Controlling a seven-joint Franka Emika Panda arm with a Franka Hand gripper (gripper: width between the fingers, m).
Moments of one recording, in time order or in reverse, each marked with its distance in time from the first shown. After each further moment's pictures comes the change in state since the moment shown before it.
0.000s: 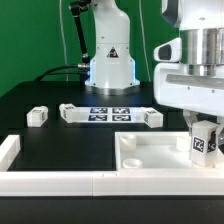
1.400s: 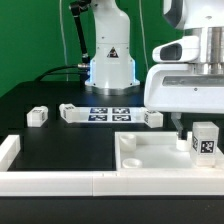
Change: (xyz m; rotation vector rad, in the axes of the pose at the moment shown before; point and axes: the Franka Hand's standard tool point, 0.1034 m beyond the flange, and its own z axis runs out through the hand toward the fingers) arm 0.005 -0.005 -0.001 0.003 0.075 -0.975
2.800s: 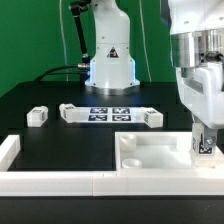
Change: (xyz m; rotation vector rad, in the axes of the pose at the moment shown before) arm -0.002 0.005 0.003 0.041 -0.080 1.381
